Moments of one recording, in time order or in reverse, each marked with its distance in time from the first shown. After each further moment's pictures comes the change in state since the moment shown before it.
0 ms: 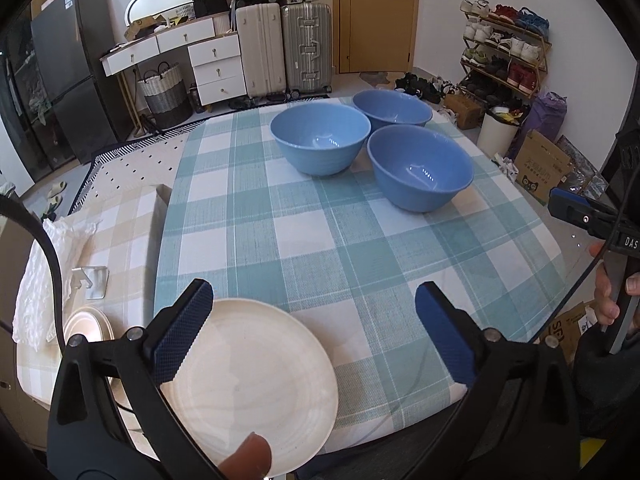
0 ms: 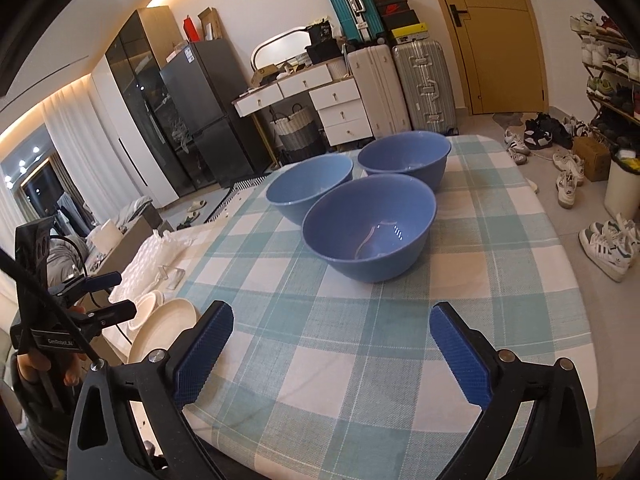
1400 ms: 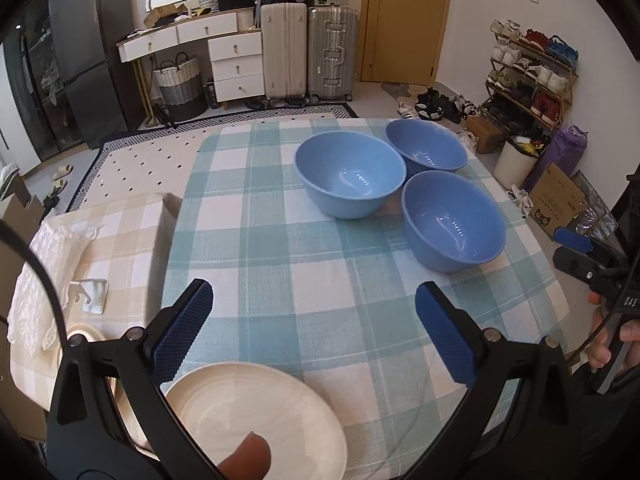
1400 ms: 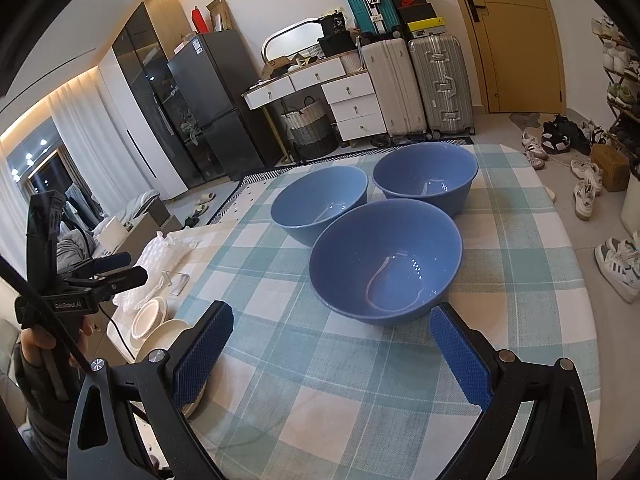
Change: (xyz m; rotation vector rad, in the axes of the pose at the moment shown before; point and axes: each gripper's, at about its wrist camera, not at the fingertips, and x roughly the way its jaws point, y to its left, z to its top) left arm 0.041 0.032 0.083 -0.084 -0.003 0.013; right arm 0.045 0.009 0.052 -0.037 0.051 0.030
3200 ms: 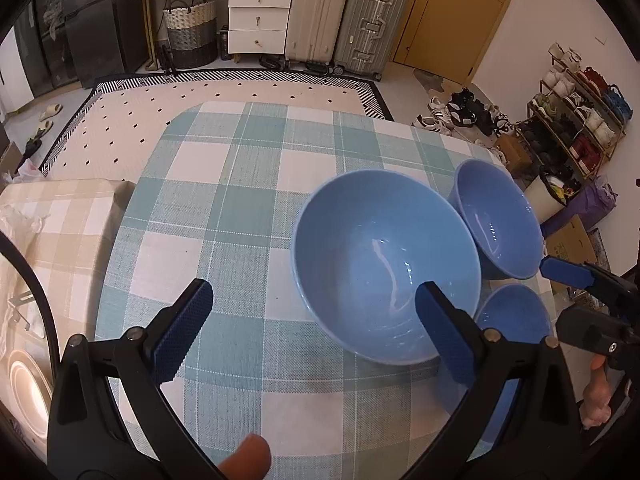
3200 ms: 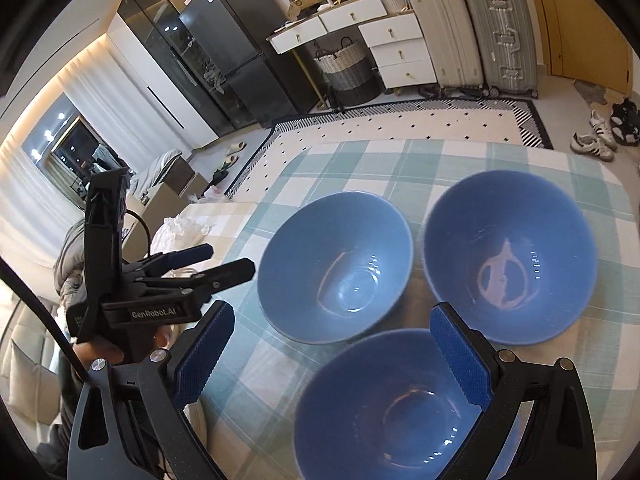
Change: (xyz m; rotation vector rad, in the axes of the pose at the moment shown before) left arm 0.235 0.040 0.141 -0.207 0.147 -0.018; right arm 0.201 -0.022 0.163 -0.018 0.289 0.196
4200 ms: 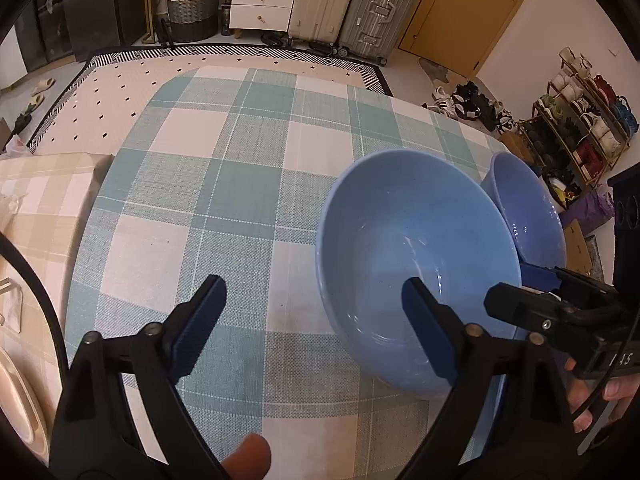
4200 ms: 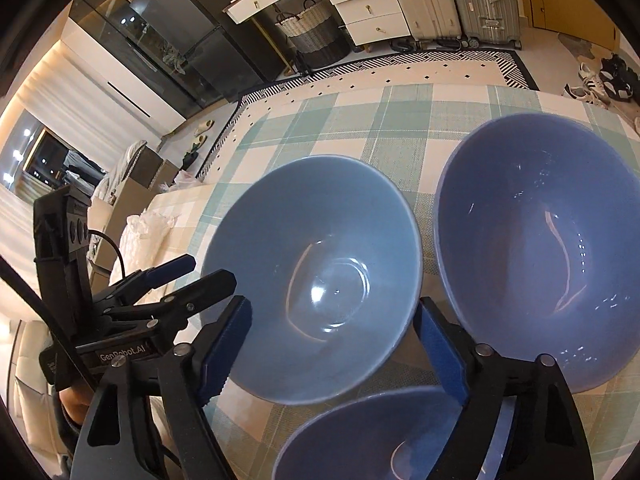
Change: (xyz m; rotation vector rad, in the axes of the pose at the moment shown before) left arm 0.063 0.025 0.003 -0.051 0.071 -0.037; right arm 0.083 -0.023 0.011 0.095 0.124 -0.083
